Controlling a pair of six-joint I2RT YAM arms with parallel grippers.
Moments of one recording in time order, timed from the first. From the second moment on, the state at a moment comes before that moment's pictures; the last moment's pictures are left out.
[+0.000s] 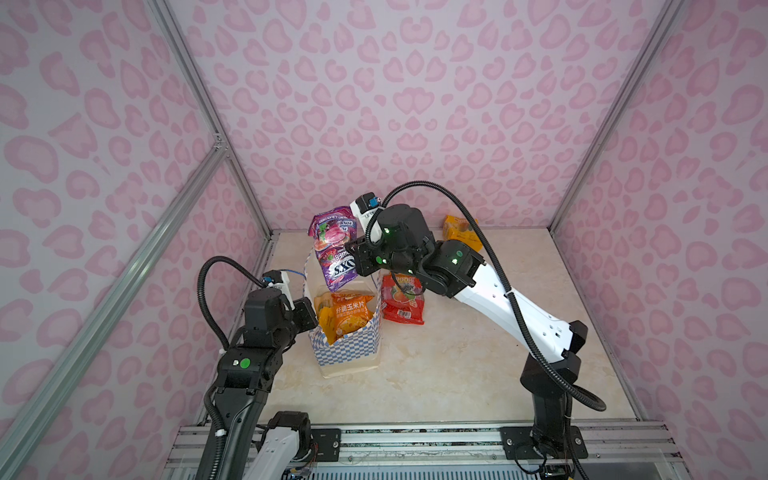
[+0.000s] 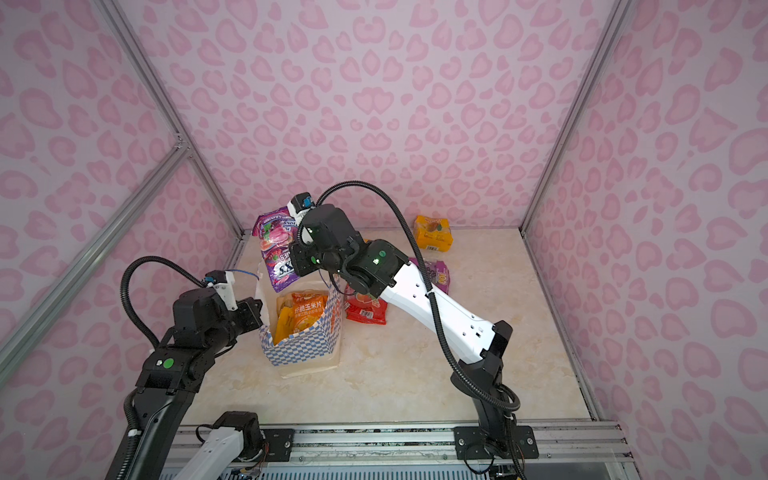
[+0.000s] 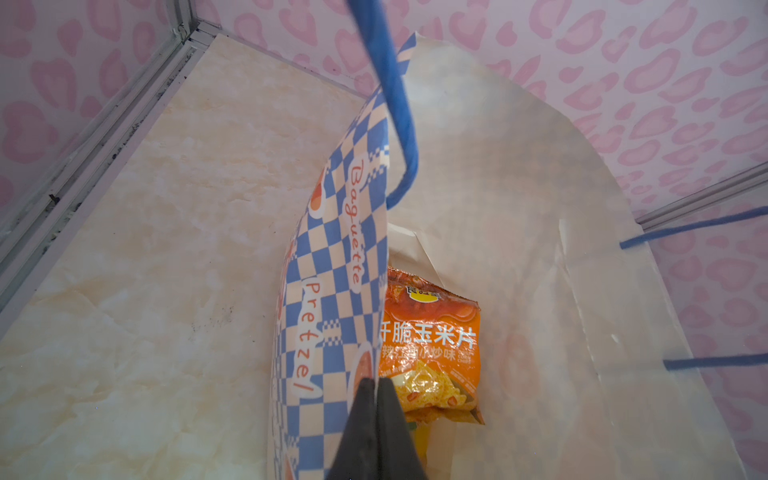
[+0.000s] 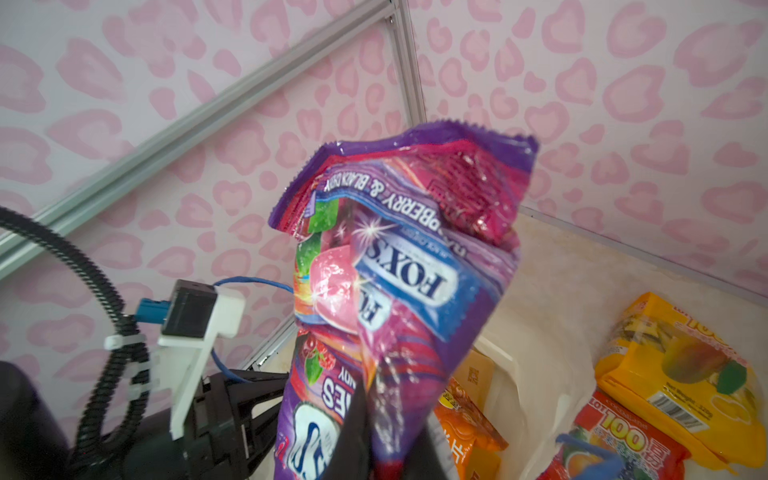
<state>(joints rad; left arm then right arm) -0.08 0.74 0.91 -0.74 0.08 -0.42 1.02 2.00 2.38 -0.80 0.10 0.35</state>
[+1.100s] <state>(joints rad) -0.08 0.69 0.91 -0.74 0.09 -0.42 1.14 2.20 2.41 -1.04 0.30 0.32</state>
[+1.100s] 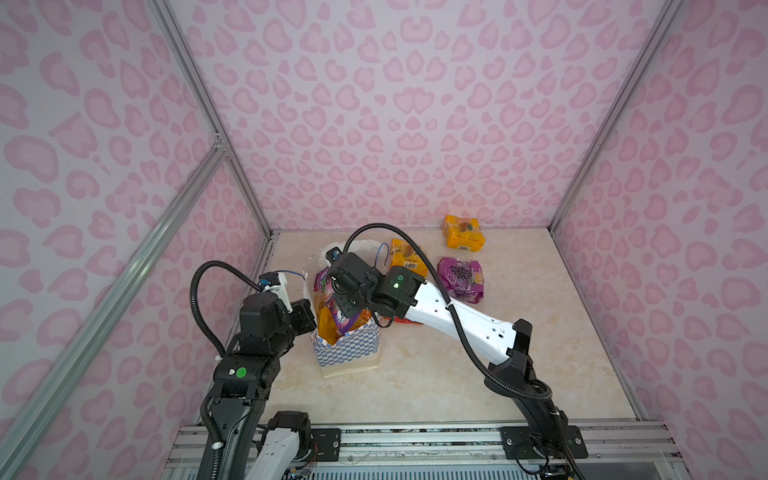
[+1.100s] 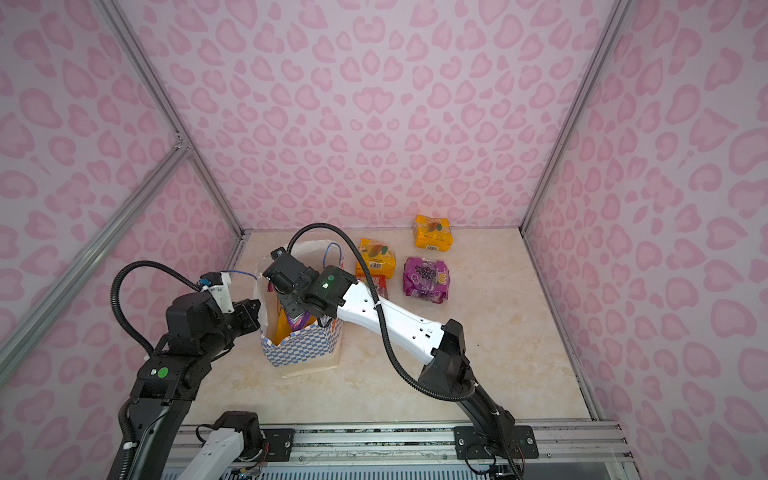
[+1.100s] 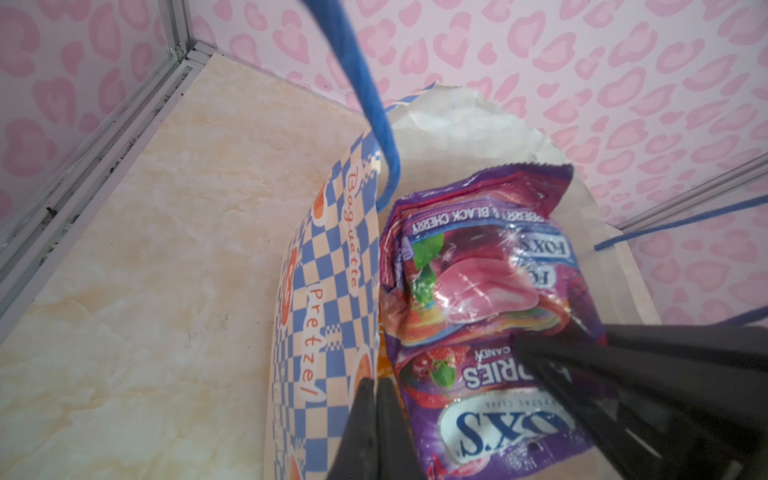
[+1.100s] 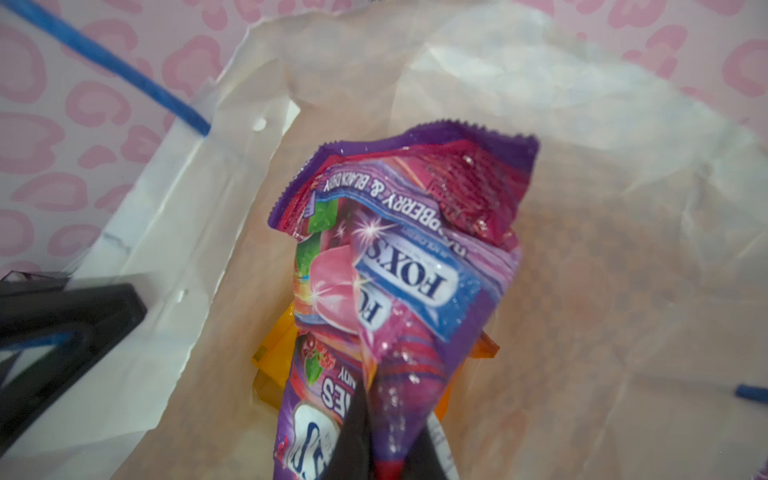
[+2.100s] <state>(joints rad) -0.08 0.70 0.91 -0.75 0.08 -0.42 1.16 2.08 2.29 -1.00 0.30 0.28</state>
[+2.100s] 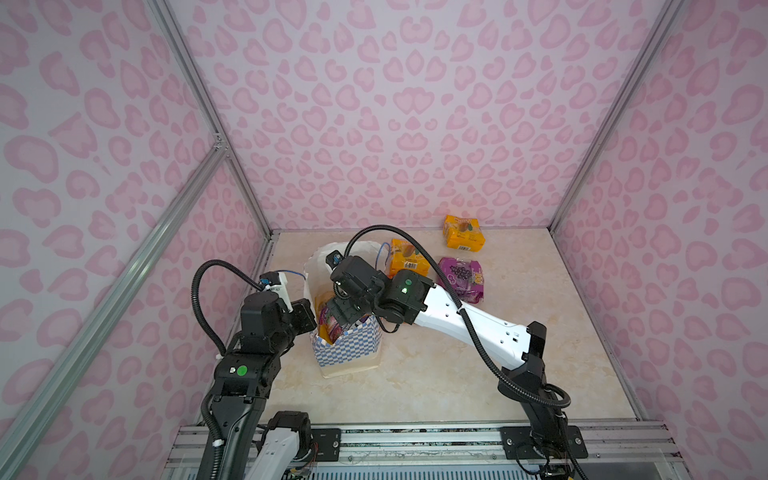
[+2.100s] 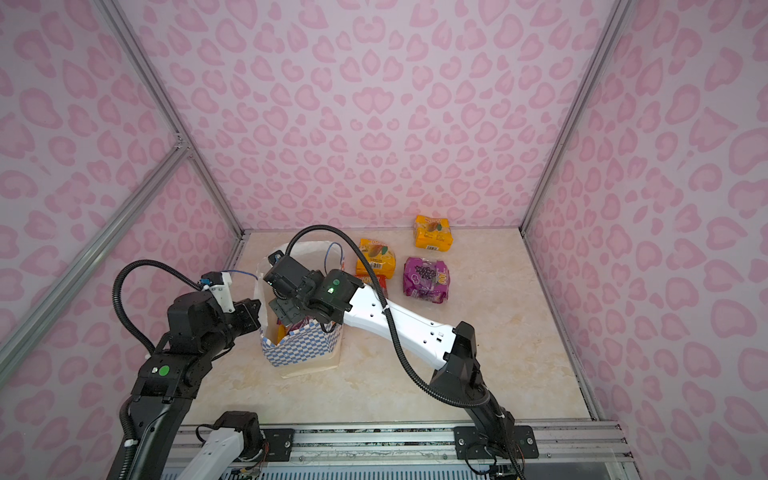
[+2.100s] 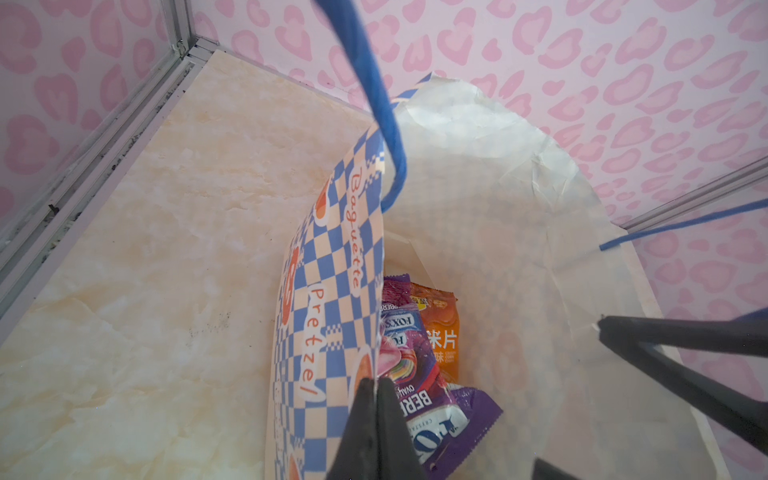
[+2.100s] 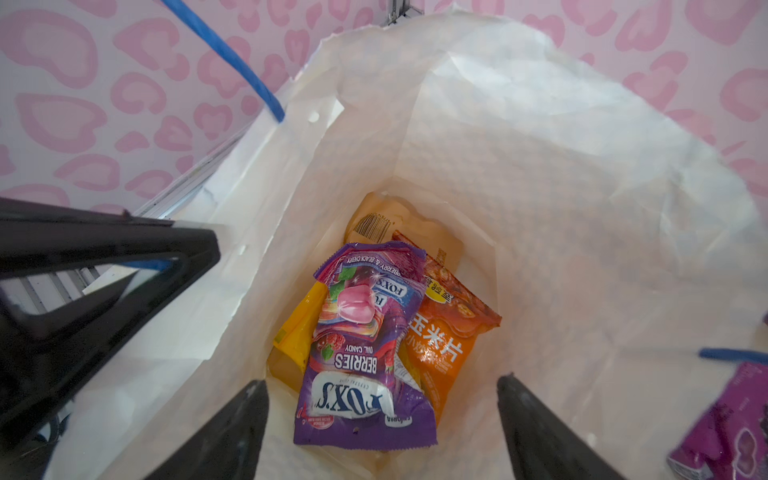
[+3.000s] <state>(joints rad) -0.08 0.70 0.91 -0.75 0.08 -0.43 1.16 1.58 1.79 -0.89 0.46 0.36</state>
